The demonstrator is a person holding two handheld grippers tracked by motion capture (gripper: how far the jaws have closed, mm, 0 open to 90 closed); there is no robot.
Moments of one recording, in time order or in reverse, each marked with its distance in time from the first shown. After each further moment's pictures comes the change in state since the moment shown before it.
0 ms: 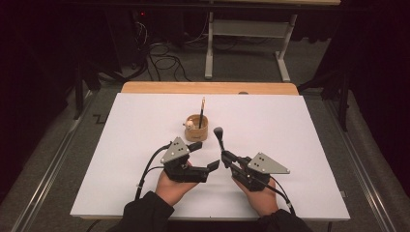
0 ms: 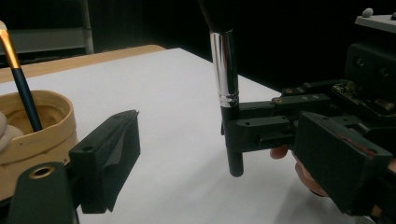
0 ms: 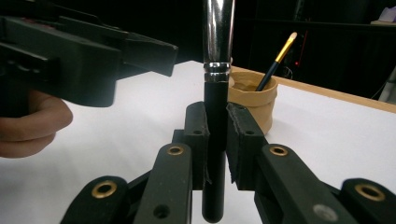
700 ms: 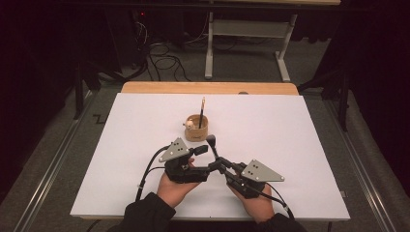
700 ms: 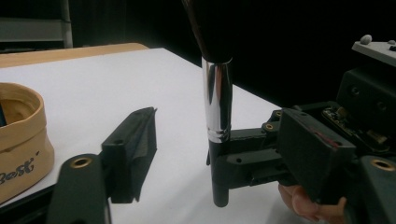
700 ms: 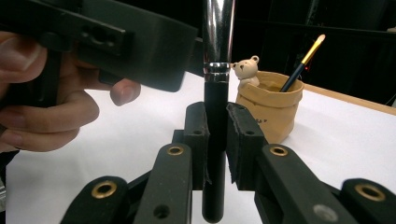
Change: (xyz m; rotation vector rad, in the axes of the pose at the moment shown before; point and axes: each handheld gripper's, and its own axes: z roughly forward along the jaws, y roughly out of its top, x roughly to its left) left arm -0.002 -0.001 0.000 -0.015 -0.068 -0.057; right arm 0.019 -0.004 0.001 0.000 0.033 -0.035
